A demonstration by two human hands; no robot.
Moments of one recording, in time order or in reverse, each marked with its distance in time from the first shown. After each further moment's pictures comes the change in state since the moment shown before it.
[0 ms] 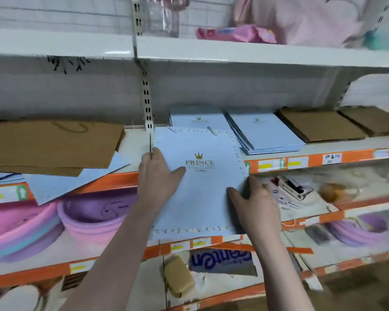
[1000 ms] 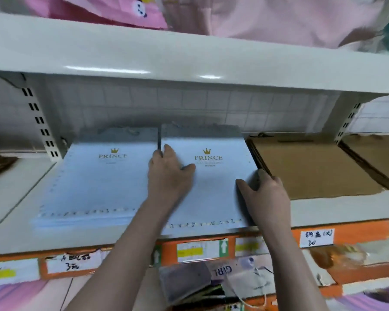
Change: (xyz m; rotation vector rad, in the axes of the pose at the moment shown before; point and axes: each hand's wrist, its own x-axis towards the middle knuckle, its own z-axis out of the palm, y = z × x) left_hand 0.174 0.183 0.247 0.017 0.011 -0.054; right_hand 0.338 0.157 -0.015 -0.071 -0.031 -0.061
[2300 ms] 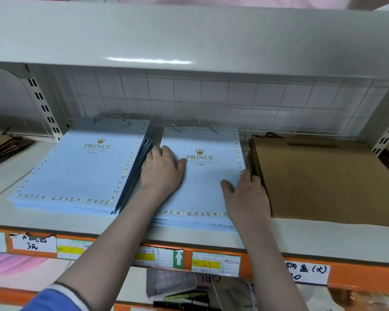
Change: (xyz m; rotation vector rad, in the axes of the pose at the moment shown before) left_hand 0.030 0.015 0.071 0.473 0.035 -0.090; right_hand 0.060 0.042 0.019 -0.103 -0.338 -0.168
